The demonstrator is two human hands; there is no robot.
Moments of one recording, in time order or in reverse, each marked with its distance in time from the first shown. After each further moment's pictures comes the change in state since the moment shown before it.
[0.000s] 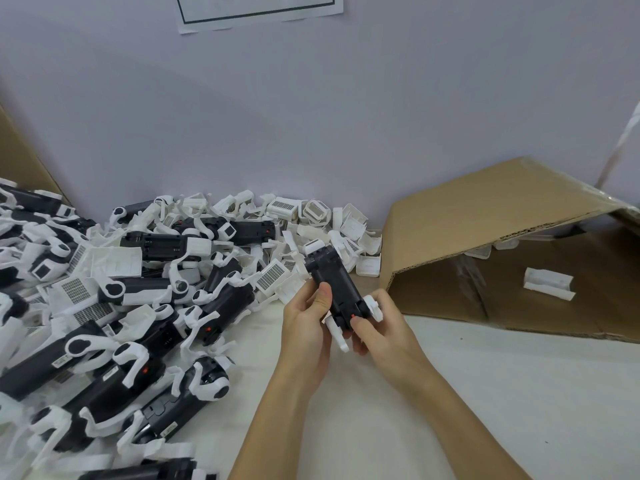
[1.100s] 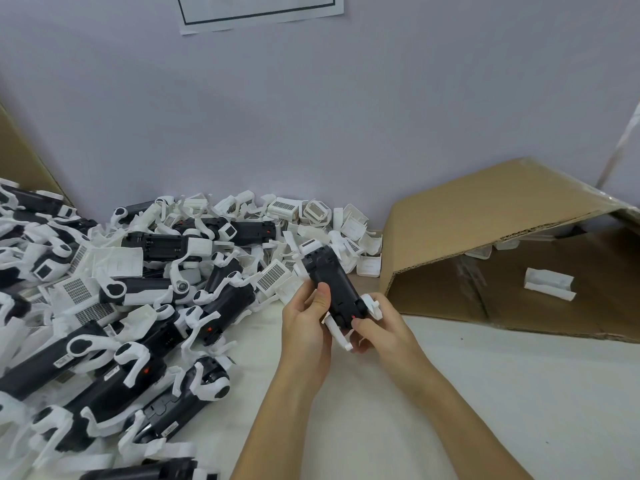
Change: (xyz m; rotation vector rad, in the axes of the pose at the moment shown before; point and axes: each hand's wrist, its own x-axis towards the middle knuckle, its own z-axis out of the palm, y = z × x) left_hand 0.003 -0.004 -0.003 -0.036 -0.005 0.013; right_hand 0.001 -0.003 0.000 0.034 -0.018 0.067
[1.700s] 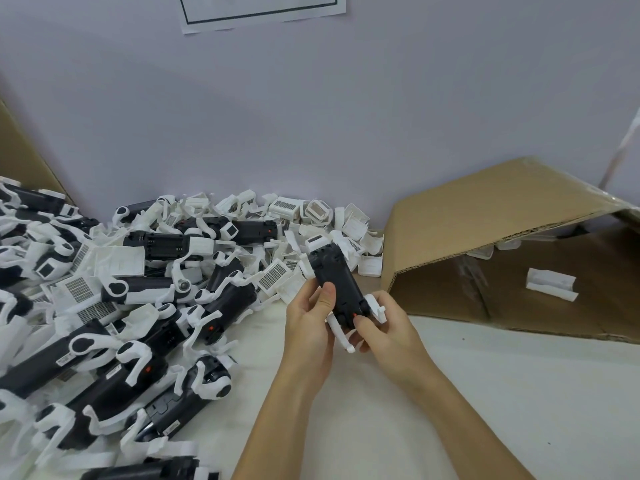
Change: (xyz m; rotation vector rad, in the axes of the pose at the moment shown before) left_hand -0.004 0.002 0.005 0.018 -0.026 0.008; right_hand 0.000 -0.001 0.002 -0.057 0.044 -0.052
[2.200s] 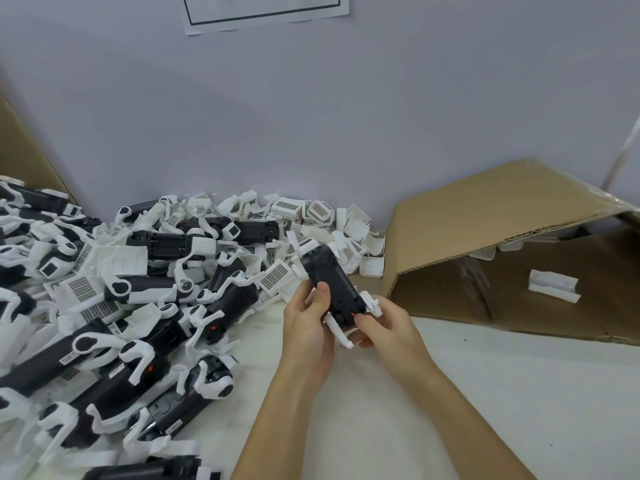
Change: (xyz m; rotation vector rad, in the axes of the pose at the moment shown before) left_hand 0.000 0.004 -0.002 -0.059 0.029 -0.045; right_hand 0.003 0.000 0.000 -0.030 0.023 0.033
